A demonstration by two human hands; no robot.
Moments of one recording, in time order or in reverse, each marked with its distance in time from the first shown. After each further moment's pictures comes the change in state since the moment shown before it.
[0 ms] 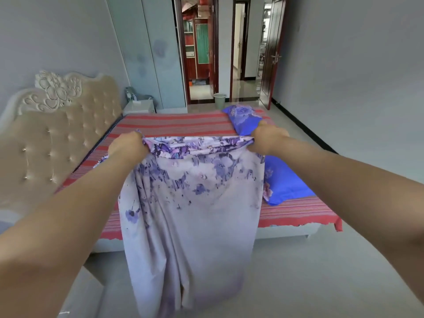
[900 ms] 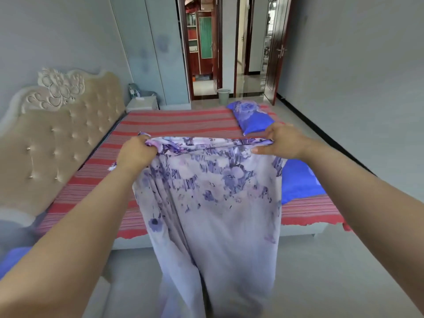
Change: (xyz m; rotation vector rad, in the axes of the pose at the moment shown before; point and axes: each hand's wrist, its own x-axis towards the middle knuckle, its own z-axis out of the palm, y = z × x) left_hand 0.000 -0.002 0.018 -0.468 0.033 -0.024; right_hand -0.007 0.021 0.004 0.426 0.015 -0.104
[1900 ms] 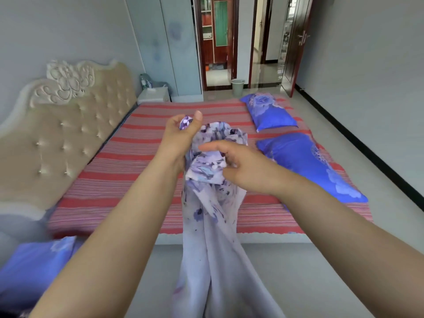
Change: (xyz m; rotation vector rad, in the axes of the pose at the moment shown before) left_hand 0.020 0.116 0.037 -0.951 -0.092 -0.297; right_hand 0.012 -0.087 0.028 0.462 -0.099 -0.437
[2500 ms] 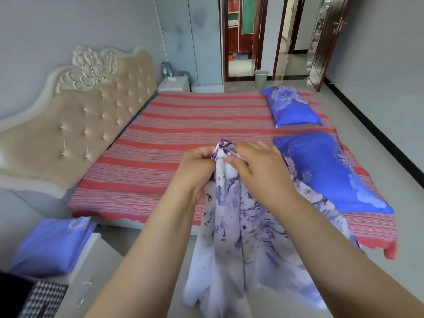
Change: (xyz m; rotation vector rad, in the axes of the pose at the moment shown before) left_hand -0.051 -0.030 0.026 0.012 -0.126 -0.081; right_hand 0.008 0.050 0.013 -0.420 0.506 -0.183
